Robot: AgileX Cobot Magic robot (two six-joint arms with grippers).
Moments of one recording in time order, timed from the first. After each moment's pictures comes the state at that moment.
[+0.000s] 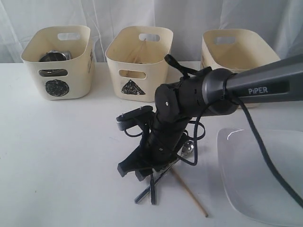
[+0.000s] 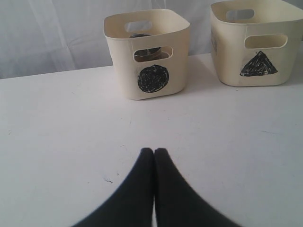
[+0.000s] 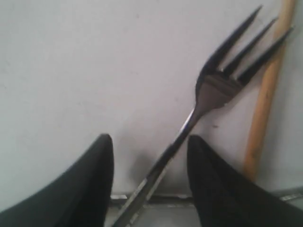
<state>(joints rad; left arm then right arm) -0.13 0.01 0.02 -0.08 0.19 0.13 0.56 2.00 -1.24 0.23 0.67 -0.10</state>
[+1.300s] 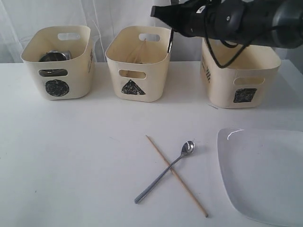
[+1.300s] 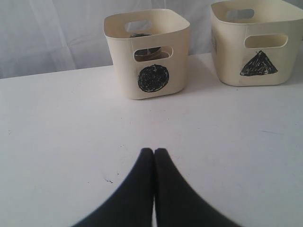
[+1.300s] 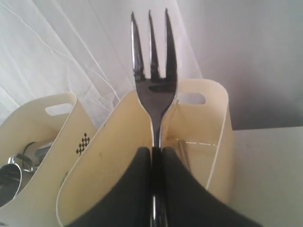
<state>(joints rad) -0.13 0.01 0.02 -0.08 0.19 0.13 0.26 1.90 -1.50 0.36 -0.05 -0.01</state>
